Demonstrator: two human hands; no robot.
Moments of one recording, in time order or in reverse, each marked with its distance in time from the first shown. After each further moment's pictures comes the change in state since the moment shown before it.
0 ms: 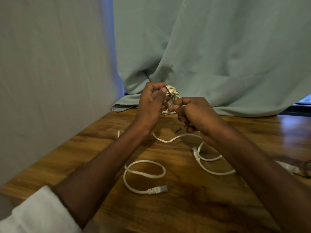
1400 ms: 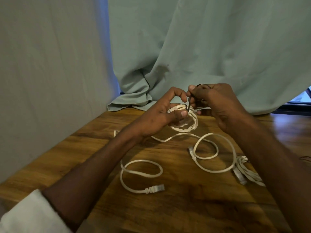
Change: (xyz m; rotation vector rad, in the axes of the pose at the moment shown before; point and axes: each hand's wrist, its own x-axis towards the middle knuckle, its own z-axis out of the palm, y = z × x) left_hand -0.015 0.018 -0.001 0.131 -0.735 0.020; right_hand 0.005 -0.007 -0.047 0.160 0.164 -0.082
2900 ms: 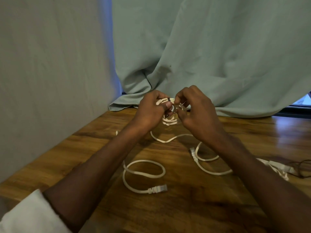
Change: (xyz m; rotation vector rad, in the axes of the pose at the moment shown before) left_hand 0.010 -0.022 -0.016 0.225 0.605 -0.194; right_hand -0.001 0.040 0.034 -0.708 0.000 -0.717
